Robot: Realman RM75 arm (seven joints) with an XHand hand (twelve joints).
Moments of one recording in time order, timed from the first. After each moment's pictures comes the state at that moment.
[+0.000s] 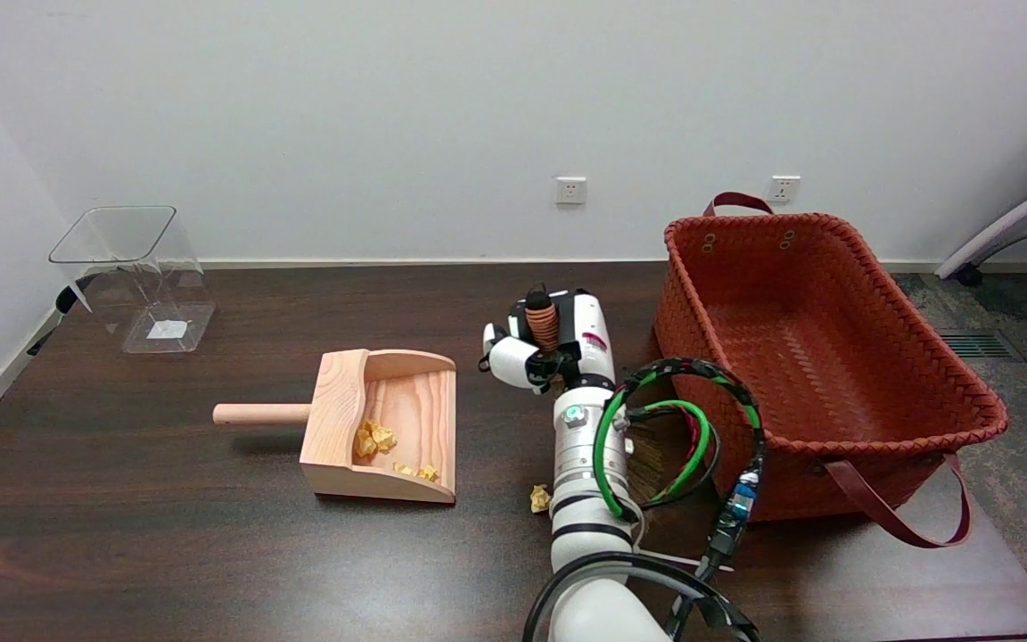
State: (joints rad) arm -0.02 -1.71 1.00 -1.50 -1.69 1.02 -0.29
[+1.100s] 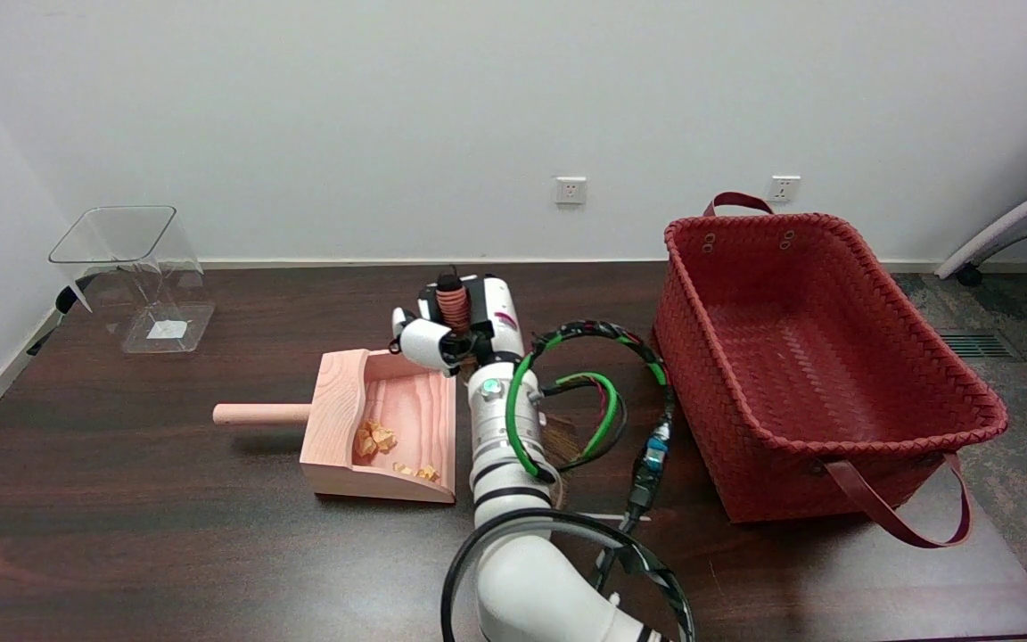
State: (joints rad) arm 0.17 -1.80 0.96 -1.28 -1.62 0.94 -0.16
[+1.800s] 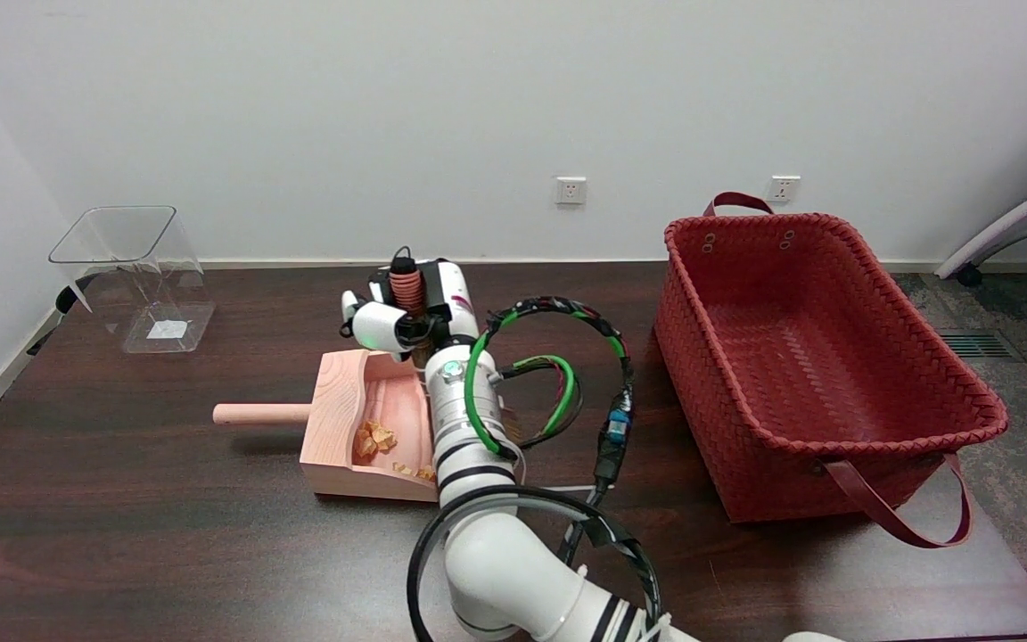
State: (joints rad) arm 0.28 -1.83 0.92 -1.18 -1.58 0.88 -0.03
